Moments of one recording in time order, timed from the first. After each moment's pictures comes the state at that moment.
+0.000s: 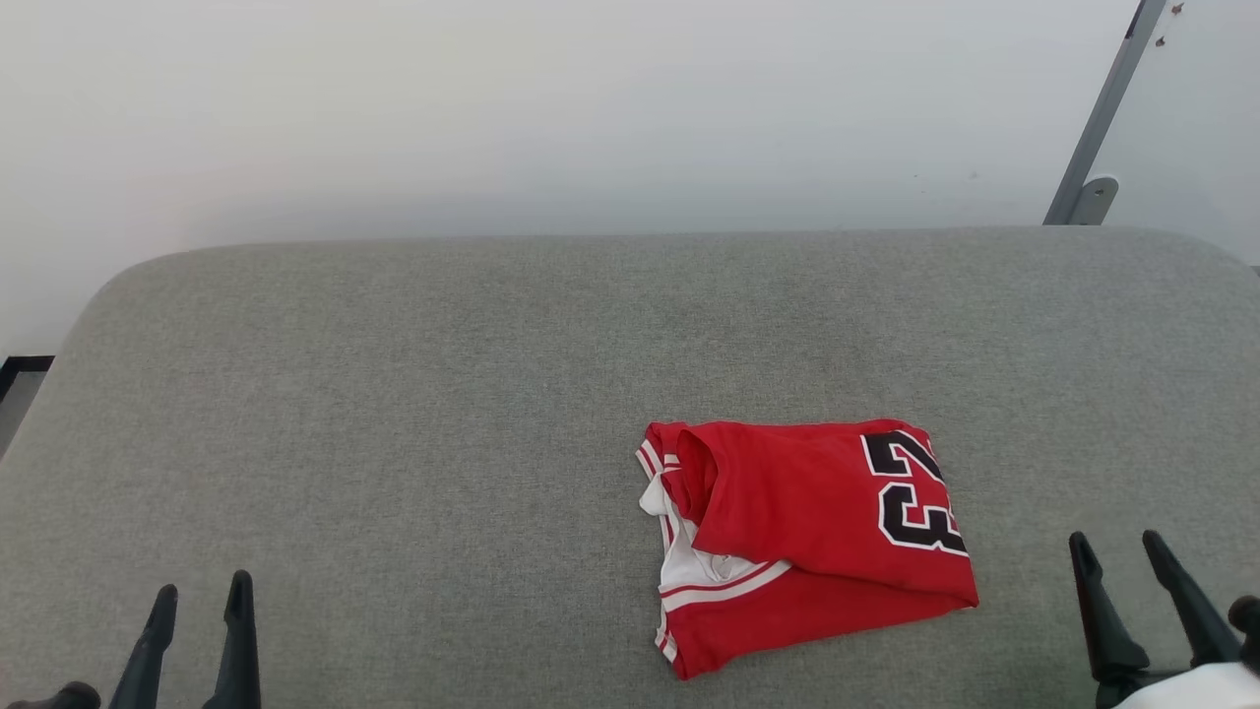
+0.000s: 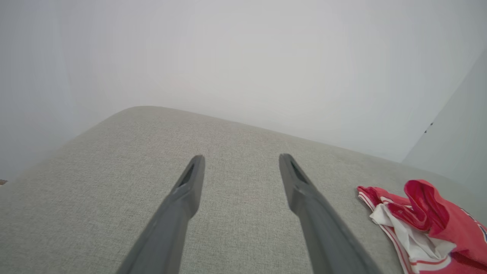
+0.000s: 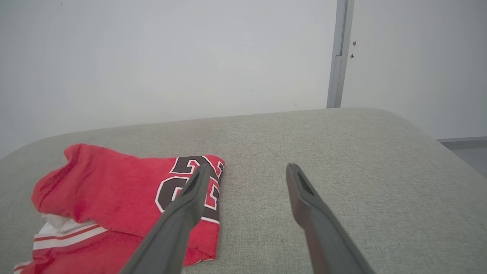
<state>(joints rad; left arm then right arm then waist) 0.21 0.27 0.06 0.07 -0.54 -0.13 -0.26 0.08 -0.33 0.03 0.25 0.48 0.13 -0.26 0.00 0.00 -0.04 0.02</state>
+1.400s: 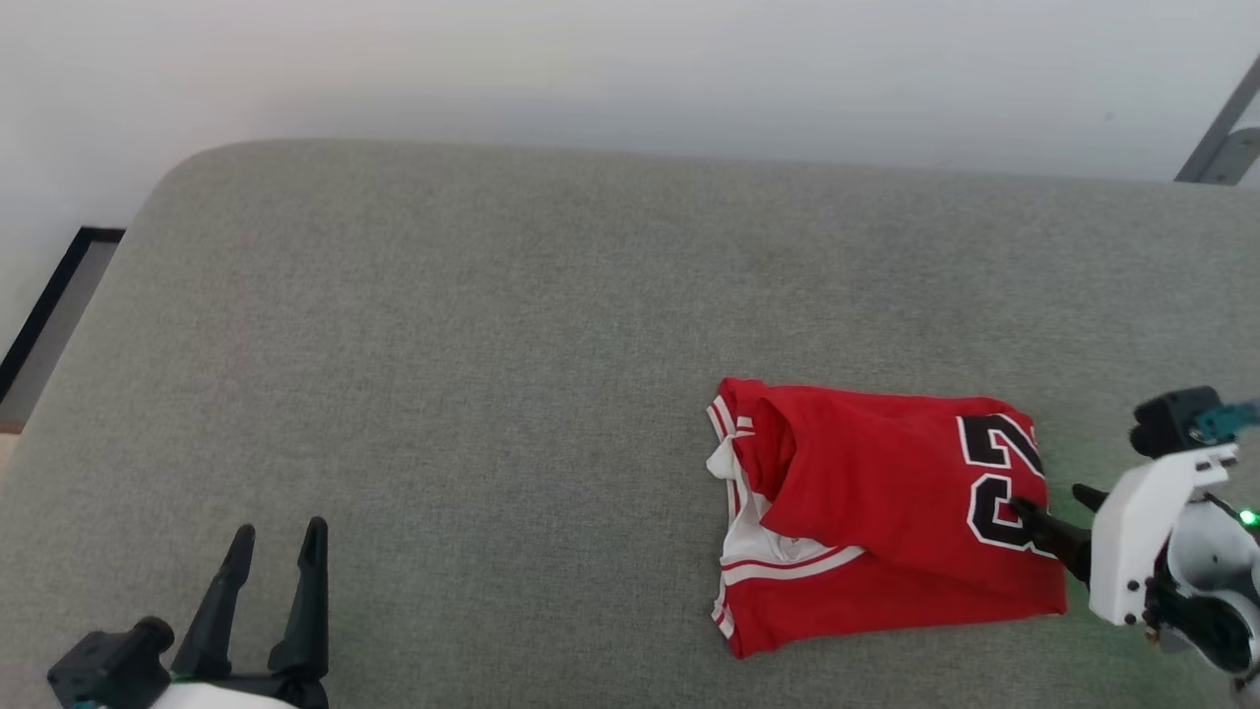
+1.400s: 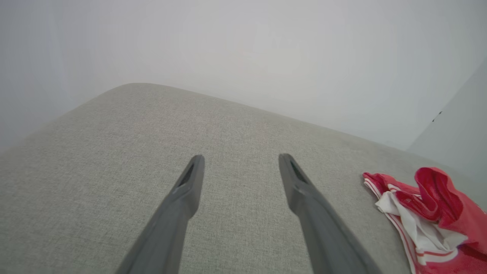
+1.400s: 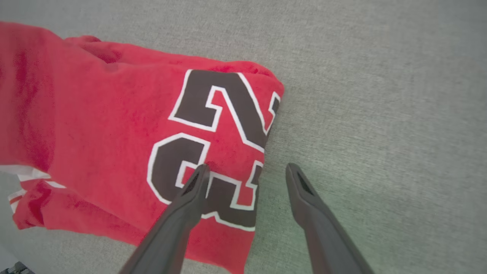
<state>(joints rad) 0.12 0.27 -0.06 0.09 -0.55 -0.13 -0.26 -0.30 -0.56 0.32 0.39 0.76 0.13 0.47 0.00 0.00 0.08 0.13</state>
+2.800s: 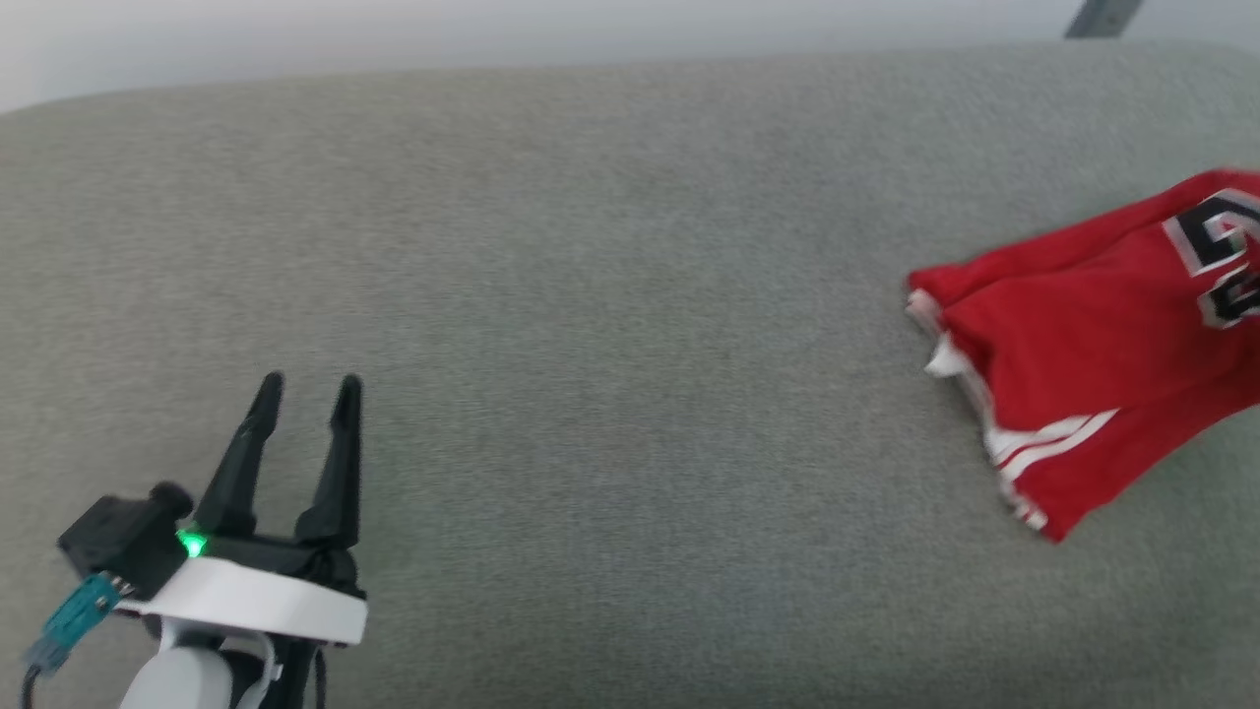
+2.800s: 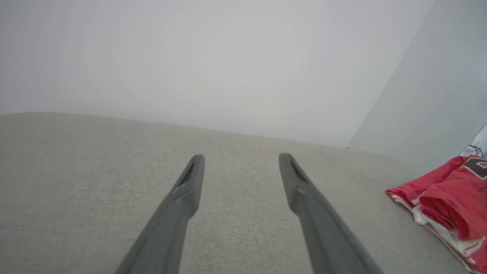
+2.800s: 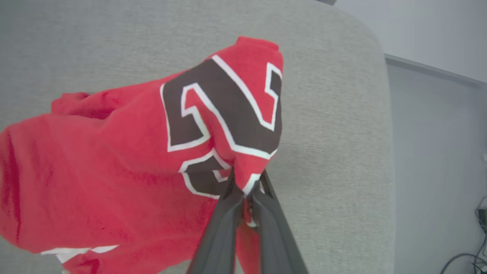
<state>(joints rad) -0.09 0.30 -0.13 0.05 -0.55 -0.13 -0.26 -0.73 -0.77 0.45 0.58 0.76 0.13 0.56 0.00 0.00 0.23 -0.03</state>
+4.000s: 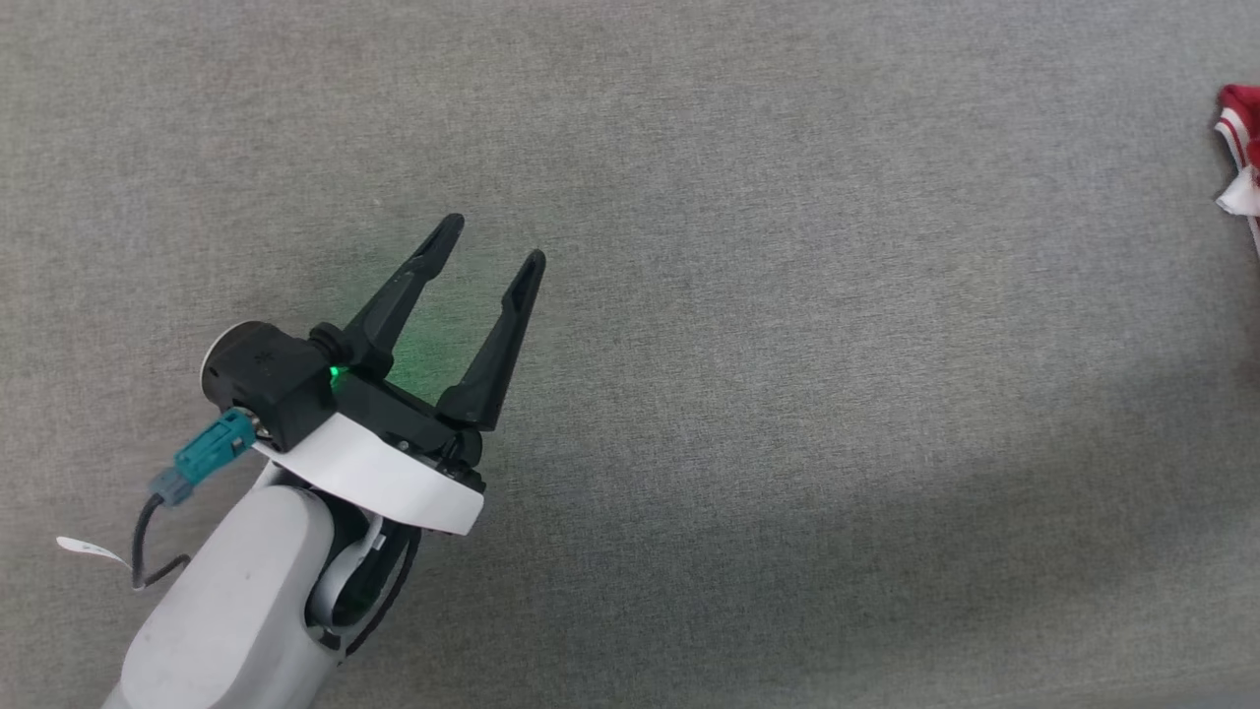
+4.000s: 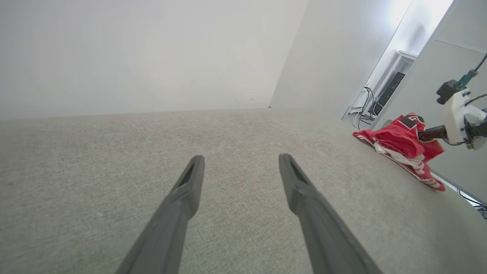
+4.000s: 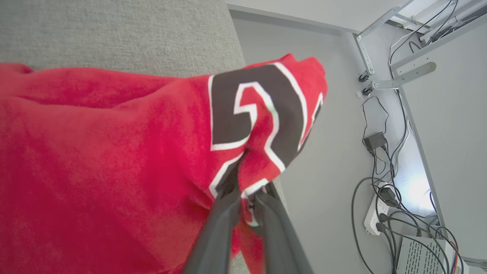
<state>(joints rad) -0.45 0.40 -0.50 0.08 -0.57 -0.13 -0.26 -1.06 -0.68 0.13 1.26 0.24 0.13 0.14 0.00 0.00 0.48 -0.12</state>
